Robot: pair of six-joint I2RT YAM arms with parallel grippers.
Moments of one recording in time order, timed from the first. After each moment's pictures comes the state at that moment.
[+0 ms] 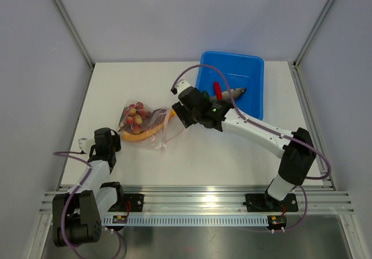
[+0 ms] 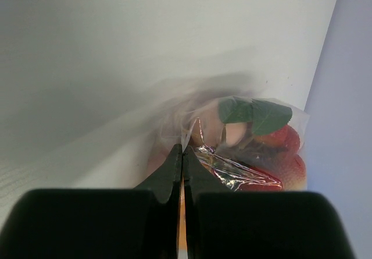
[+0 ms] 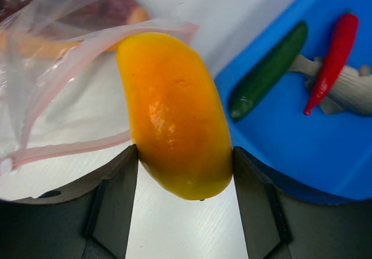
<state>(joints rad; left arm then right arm) 0.12 0.97 0.24 0.02 -0.24 -1.49 0.93 1.68 1.48 -0.57 0.32 0.08</state>
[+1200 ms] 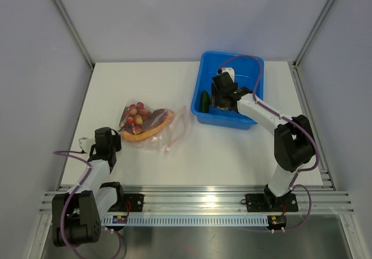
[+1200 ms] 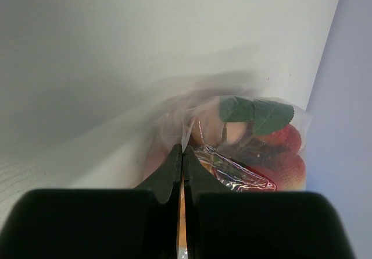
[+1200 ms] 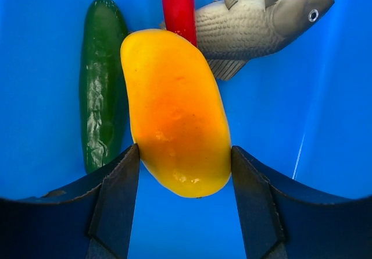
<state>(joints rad) 0.11 0.97 0.25 0.00 -0.23 -1.49 0.51 1.75 1.35 -0.44 0.37 0.34</state>
